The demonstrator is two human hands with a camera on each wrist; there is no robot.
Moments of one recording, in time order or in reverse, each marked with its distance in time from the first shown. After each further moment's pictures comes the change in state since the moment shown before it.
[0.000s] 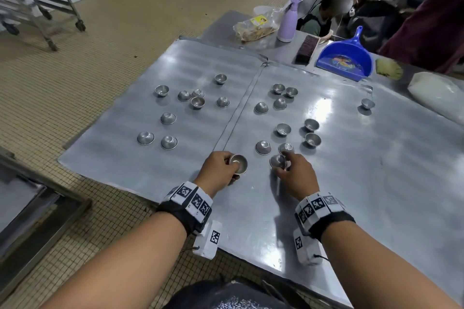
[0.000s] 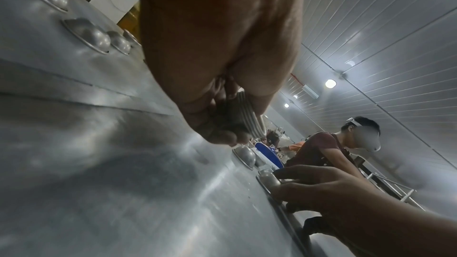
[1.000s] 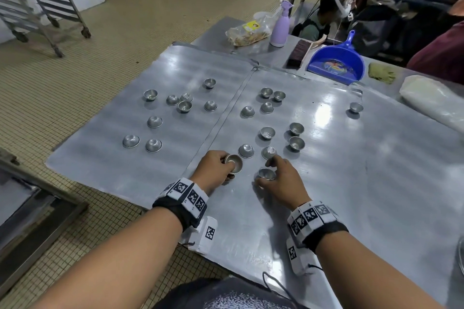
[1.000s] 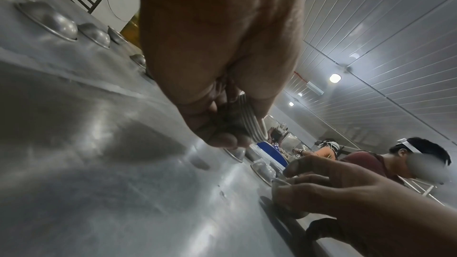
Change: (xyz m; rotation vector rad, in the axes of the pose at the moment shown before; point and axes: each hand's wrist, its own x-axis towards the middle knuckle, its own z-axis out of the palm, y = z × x) left_hand 0.005 0.018 0.043 0.022 0.009 0.018; right_hand -0.012 0.021 -0.022 0.133 -0.049 -0.135
